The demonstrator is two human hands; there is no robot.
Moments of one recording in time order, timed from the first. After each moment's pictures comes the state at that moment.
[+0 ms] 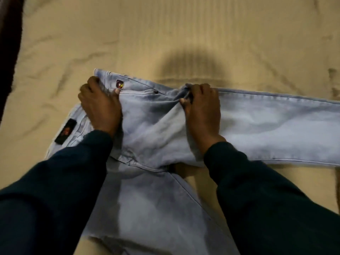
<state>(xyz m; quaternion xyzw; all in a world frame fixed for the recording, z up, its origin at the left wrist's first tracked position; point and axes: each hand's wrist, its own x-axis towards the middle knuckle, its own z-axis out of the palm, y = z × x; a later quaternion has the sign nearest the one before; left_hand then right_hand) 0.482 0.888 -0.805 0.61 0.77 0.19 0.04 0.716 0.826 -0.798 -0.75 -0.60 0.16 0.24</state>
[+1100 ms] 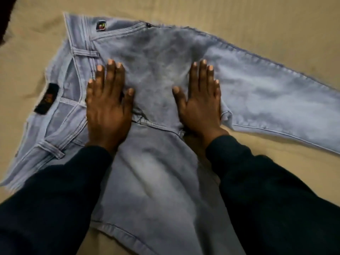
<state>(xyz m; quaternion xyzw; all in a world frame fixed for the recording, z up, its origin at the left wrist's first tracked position) 0.424 0.834 -0.840 0.72 0.67 0.16 0.04 0.645 0.844 -0.828 -0.71 -0.68 0.15 0.12</state>
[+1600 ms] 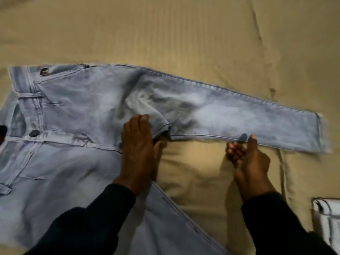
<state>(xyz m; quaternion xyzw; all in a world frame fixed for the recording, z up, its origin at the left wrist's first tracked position) 0.605 0.771 -0.792 0.77 0.59 0.19 0.14 0.849 0.715 -0.777 -0.71 0.06 0.35 0.61</state>
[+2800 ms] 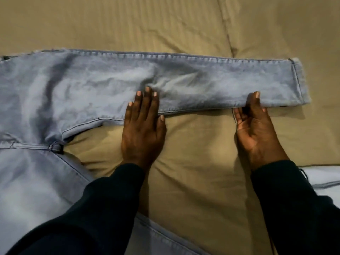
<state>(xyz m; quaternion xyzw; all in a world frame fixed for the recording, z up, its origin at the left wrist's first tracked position) 0.742 0.747 -0.850 0.84 0.52 0.15 0.07 0.990 0.689 -0.812 -0.49 0.06 0.43 0.76</state>
